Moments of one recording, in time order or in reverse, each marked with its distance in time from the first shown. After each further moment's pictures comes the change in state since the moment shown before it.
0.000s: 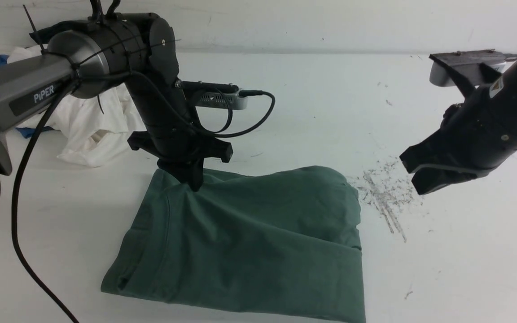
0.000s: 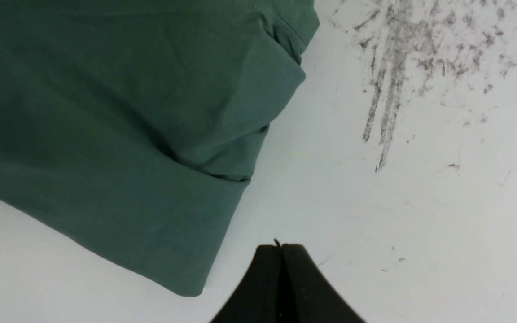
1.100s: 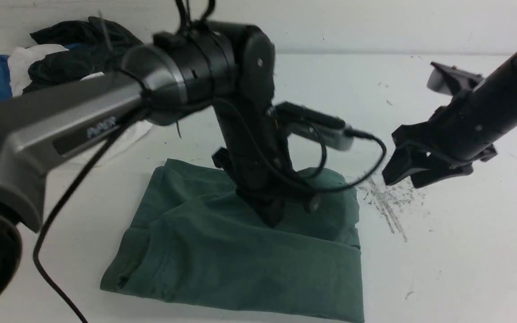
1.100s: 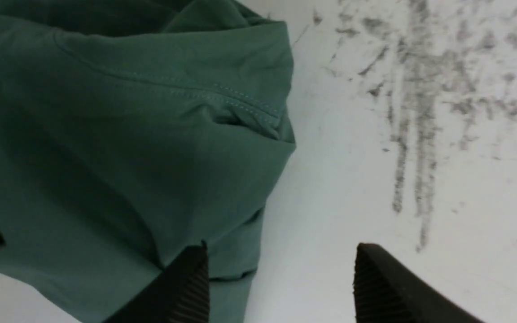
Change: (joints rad) right arm -0.175 0.297 -0.082 0.313 -0.038 -0.160; left arm -0.330 -0.048 0.042 -0.032 0.026 0.075
